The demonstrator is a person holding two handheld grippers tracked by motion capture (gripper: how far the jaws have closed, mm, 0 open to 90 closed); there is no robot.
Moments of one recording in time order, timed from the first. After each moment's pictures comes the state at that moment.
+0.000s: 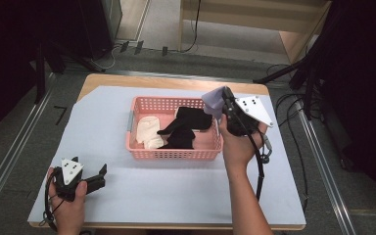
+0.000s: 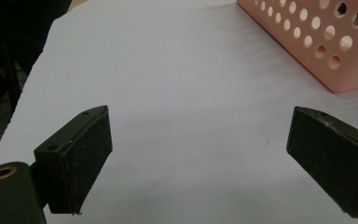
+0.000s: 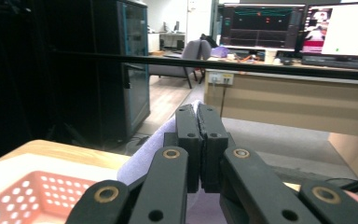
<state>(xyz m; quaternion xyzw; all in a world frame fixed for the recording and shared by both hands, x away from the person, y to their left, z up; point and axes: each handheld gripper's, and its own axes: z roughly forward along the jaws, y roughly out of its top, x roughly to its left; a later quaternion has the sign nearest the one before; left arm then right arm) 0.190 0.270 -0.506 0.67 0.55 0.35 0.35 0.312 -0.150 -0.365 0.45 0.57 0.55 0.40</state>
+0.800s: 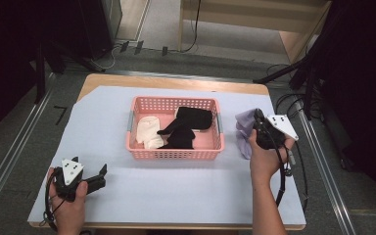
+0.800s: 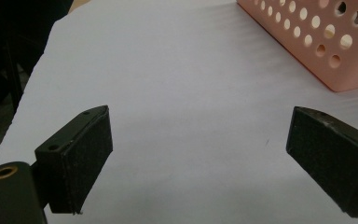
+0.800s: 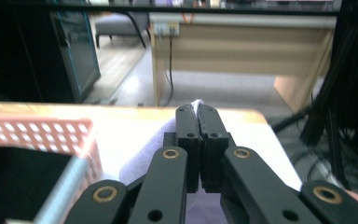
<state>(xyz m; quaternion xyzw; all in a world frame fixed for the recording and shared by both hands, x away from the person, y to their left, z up) 0.190 0.268 -0.506 0.67 0.55 0.35 0.35 0.319 -0.239 -0.436 0.55 0.56 0.46 0.41</state>
